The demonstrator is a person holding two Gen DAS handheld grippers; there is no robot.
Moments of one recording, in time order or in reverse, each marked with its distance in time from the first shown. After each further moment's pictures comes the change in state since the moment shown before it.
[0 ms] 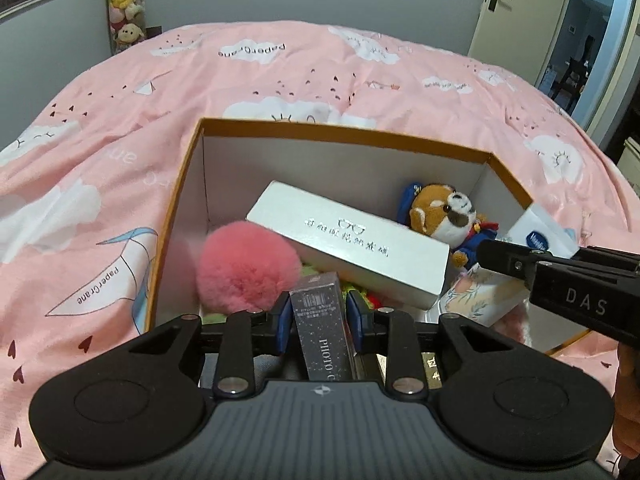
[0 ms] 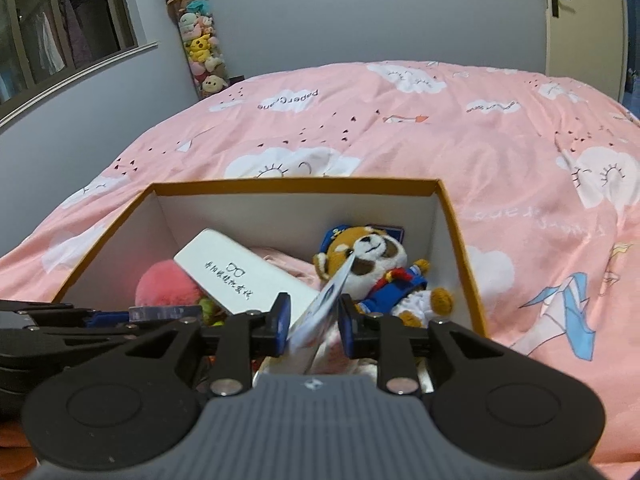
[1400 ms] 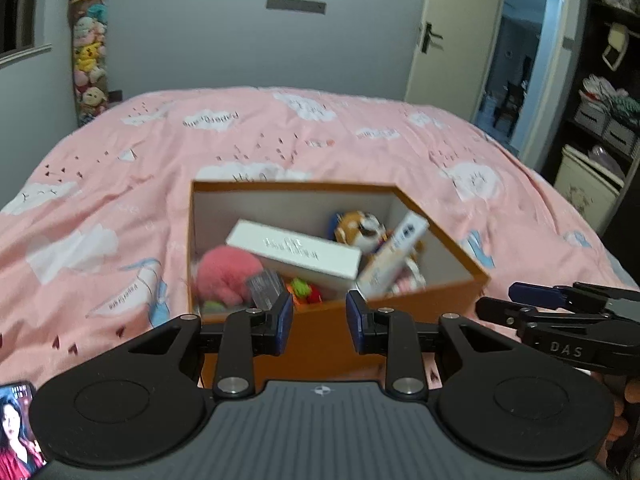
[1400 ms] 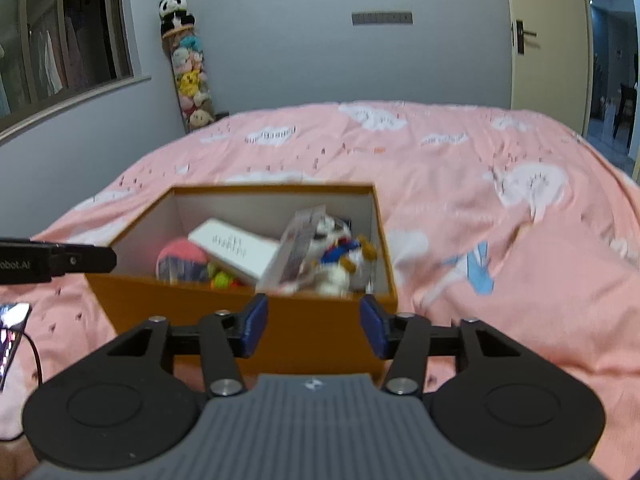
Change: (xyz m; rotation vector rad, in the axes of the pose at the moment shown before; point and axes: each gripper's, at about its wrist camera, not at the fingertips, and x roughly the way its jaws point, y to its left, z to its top) left arm -0.115 -0.011 -0.047 0.127 -0.135 -0.139; right arm -0.121 -0.008 -0.072 -0.015 -0.084 -0.062
